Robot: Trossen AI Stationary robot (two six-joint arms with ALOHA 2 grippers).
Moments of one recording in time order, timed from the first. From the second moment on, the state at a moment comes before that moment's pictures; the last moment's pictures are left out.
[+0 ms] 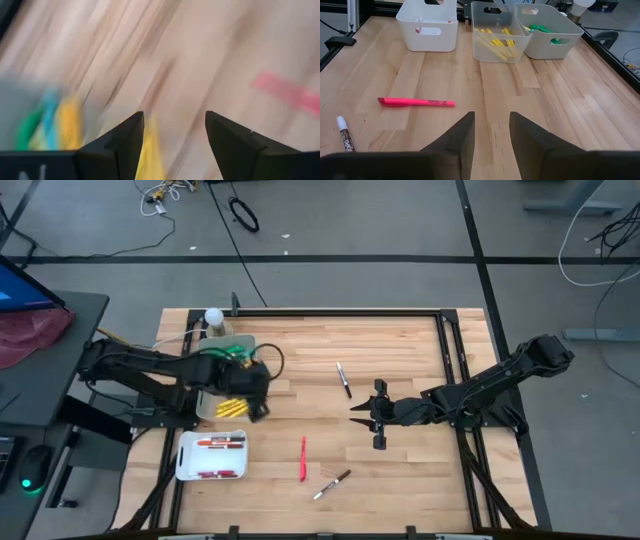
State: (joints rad) left arm -0.13 1.27 1.11 -1.02 -0.31 -0.54; right arm 0.35 1.29 0.62 0.19 0.40 0.09
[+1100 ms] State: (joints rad) left arm -0.35 1.75 1.01 -0.22 -0.09 0.01; right arm 0.35 1.29 0.33 0.70 0.40 0.22
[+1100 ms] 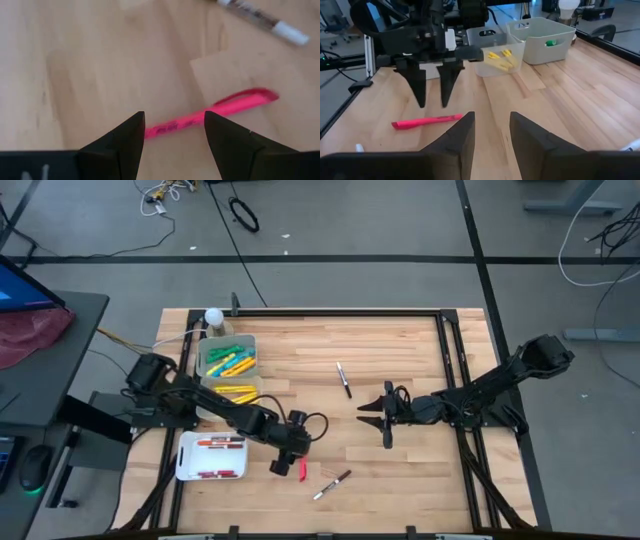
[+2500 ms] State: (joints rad) left arm -0.25 2.05 1.26 0.10 0.18 0.22; right arm 0.16 1.41 0.33 0.56 0.46 0.31
